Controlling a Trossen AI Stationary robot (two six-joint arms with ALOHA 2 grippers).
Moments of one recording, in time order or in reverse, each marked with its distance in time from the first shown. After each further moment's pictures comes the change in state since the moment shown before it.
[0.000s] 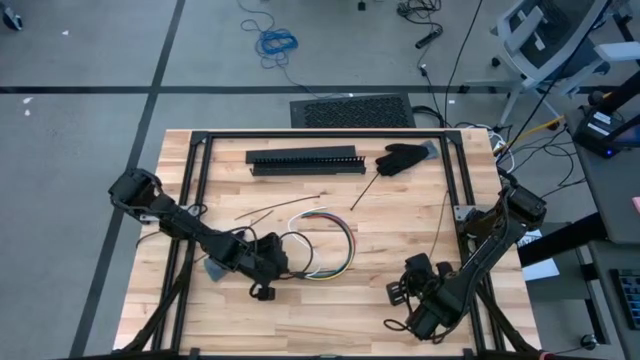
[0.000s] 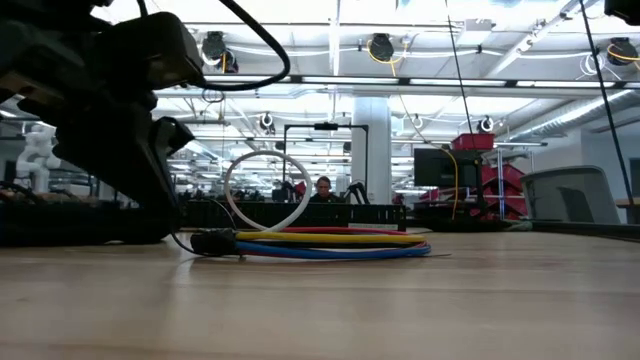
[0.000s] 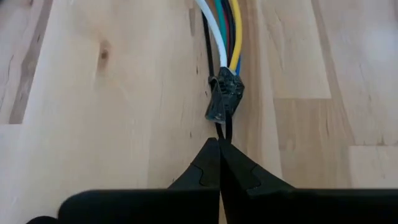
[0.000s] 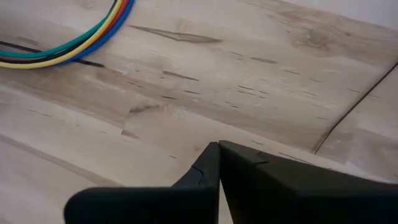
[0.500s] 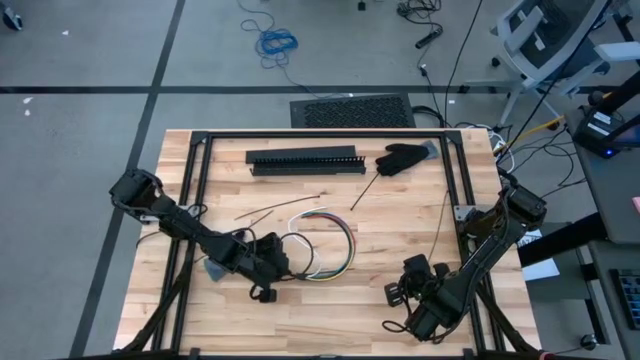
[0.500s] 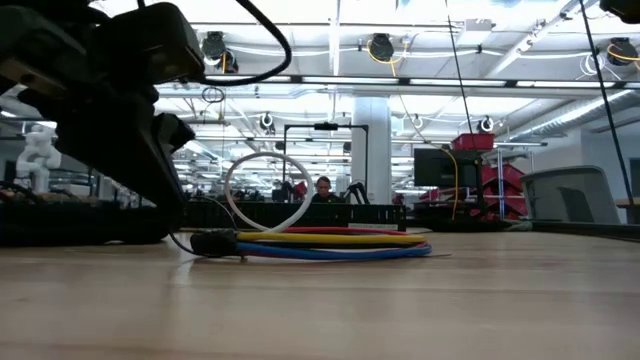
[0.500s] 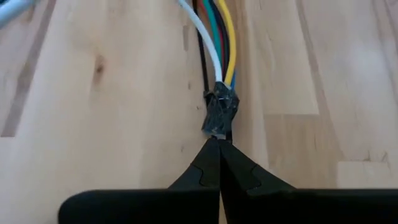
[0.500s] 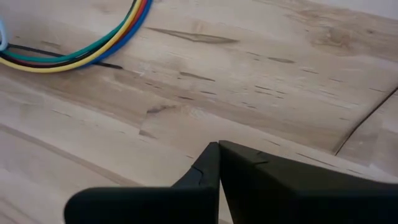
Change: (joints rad) left arm -0.016 0.014 0.000 0.056 -0.017 -0.019; right arm -0.002 0.000 0.001 0.041 0.030 -0.003
